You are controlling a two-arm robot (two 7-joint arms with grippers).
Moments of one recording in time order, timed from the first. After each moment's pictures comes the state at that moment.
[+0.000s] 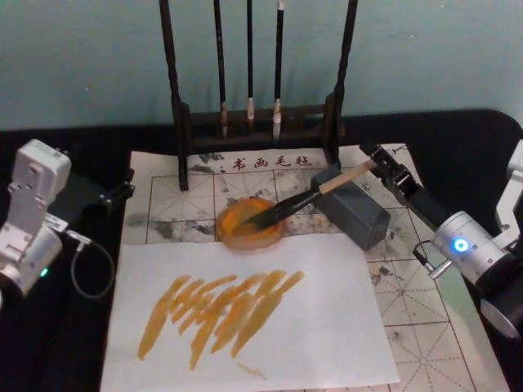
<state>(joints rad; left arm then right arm) -0.20 0.60 0.45 -1.41 -0.25 -0.12 0.03 0.32 0.36 -0.34 -1.09 1.39 0.19 0.50</state>
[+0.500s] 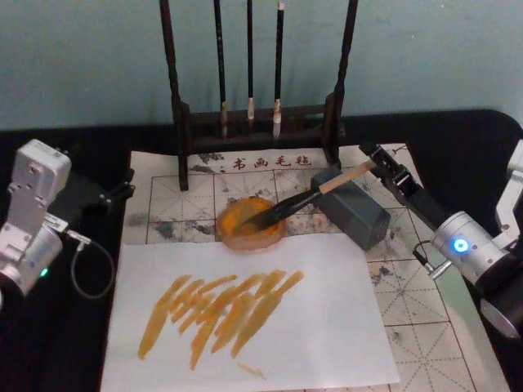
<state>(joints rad) -0.20 0.60 0.45 -1.41 -0.25 -0.12 0.03 0.32 0.36 -0.34 -1.09 1.38 0.19 0.50</state>
